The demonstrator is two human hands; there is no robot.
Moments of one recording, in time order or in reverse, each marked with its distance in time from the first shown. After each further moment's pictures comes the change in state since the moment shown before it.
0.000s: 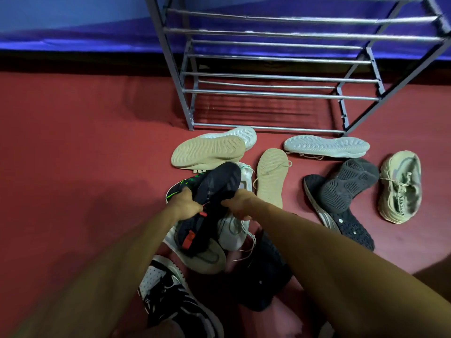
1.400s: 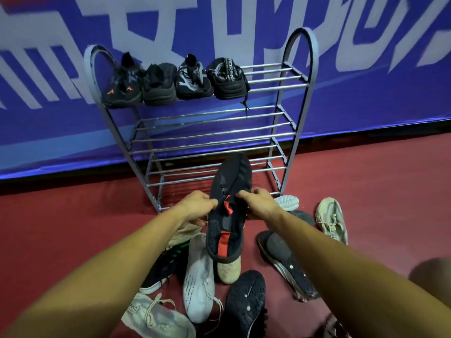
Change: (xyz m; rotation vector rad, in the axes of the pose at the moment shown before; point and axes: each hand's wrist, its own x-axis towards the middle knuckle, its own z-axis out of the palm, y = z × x) left_hand -0.148 0.220 -0.051 -0.220 0.026 0.446; right_hand -0.160 0.071 -0.173 0.979 0.532 -0.215
